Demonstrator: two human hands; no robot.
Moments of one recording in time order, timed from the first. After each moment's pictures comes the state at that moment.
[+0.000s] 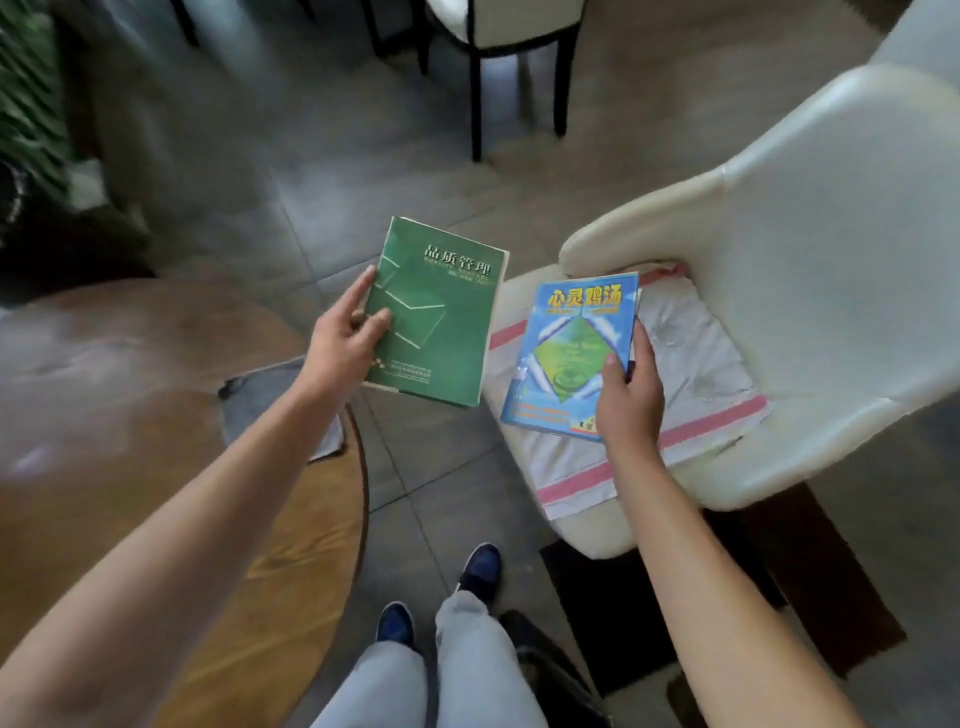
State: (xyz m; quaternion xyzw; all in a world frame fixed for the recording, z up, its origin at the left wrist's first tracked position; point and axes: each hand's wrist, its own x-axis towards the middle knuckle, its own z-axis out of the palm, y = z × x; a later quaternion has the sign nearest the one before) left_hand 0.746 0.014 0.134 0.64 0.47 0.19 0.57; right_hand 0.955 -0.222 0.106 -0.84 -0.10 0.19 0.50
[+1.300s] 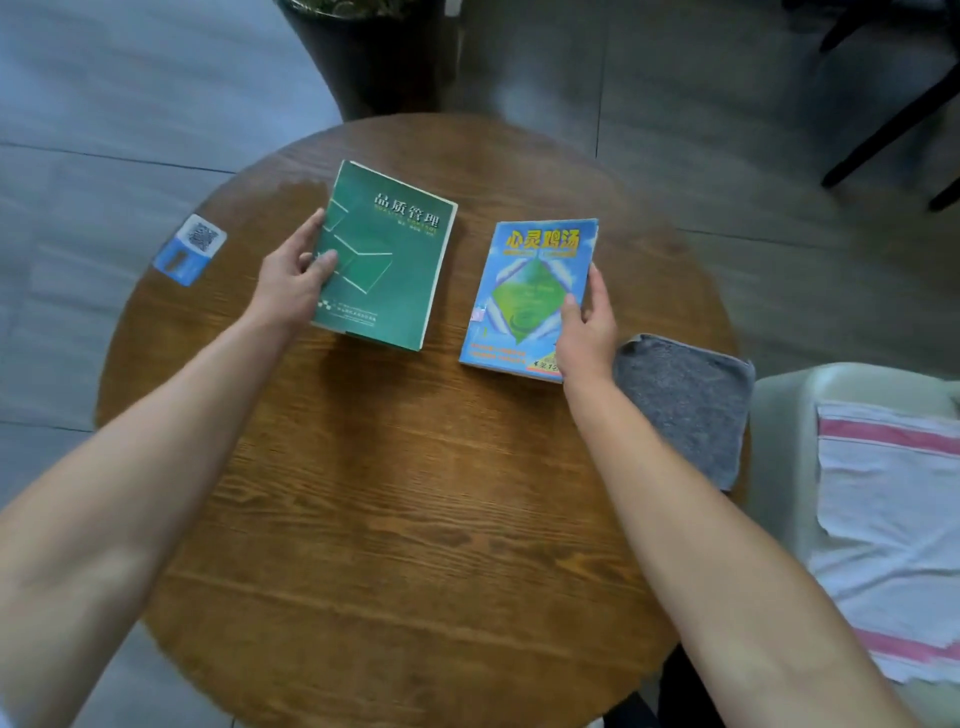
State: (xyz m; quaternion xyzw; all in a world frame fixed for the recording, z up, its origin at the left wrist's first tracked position) left_hand 0.141 0.261 -0.024 0.44 0.67 0.30 0.52; right_hand 0.459 0.183 -0.052 -0.75 -0.25 0.42 0.45
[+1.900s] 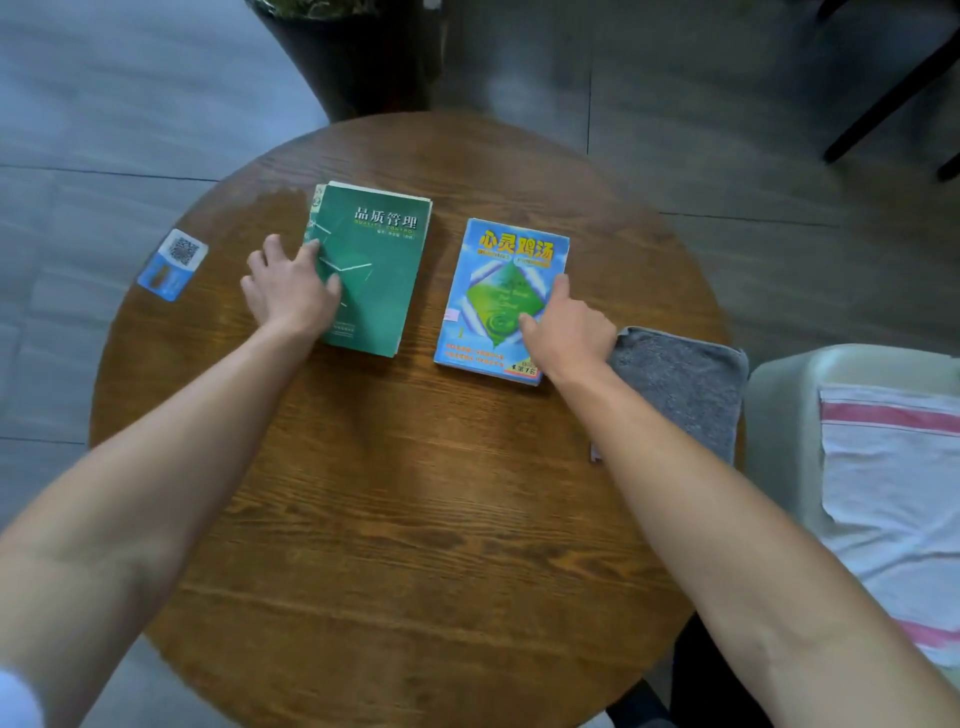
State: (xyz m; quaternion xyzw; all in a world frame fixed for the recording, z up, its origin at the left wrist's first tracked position) left_hand 0.179 0.271 -0.029 0.62 0.77 -0.07 0.14; right_hand 0.470 0.199 -0.026 -0.81 -0.53 0.21 -0.09
